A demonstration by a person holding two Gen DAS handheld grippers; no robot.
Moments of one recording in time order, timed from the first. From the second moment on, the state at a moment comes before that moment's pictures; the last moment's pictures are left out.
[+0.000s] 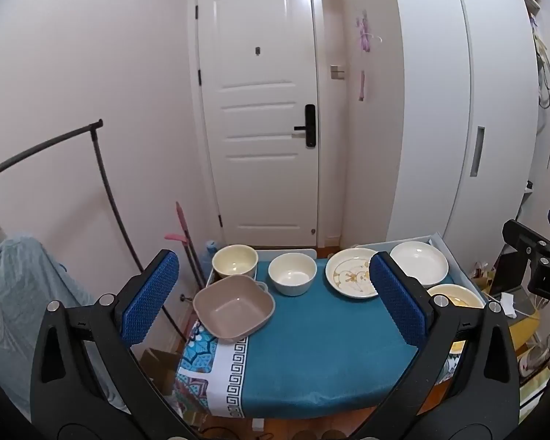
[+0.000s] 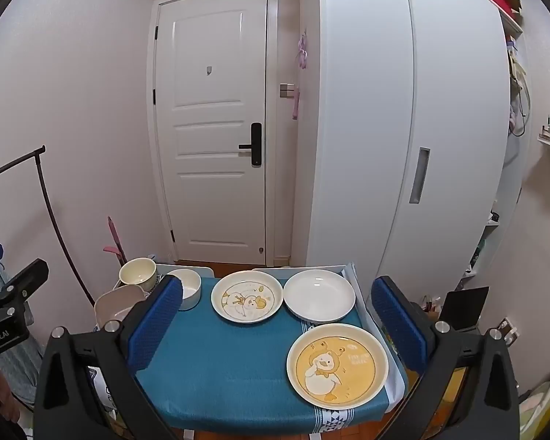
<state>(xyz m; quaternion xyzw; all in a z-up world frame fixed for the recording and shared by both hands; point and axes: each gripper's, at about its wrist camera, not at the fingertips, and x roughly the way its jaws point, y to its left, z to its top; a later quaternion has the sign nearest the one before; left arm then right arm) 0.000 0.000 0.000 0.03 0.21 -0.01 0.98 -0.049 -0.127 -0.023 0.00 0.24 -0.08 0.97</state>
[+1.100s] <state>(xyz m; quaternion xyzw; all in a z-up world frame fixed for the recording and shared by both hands) 0.017 -0.006 -0.004 0.03 0.21 -0.01 0.98 -0.034 -0.132 -0.034 0.00 0.25 -0.09 0.97</state>
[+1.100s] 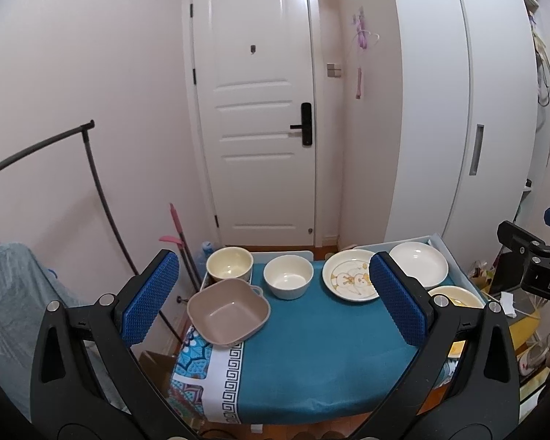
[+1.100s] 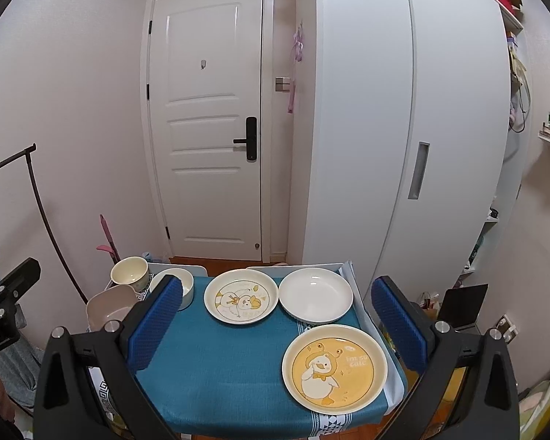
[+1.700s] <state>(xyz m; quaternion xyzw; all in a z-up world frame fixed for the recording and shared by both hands) 0.029 -0.007 -0.008 0.03 0.22 -0.01 0.98 -0.025 -0.133 -0.037 0.00 0.25 -0.09 0.96</state>
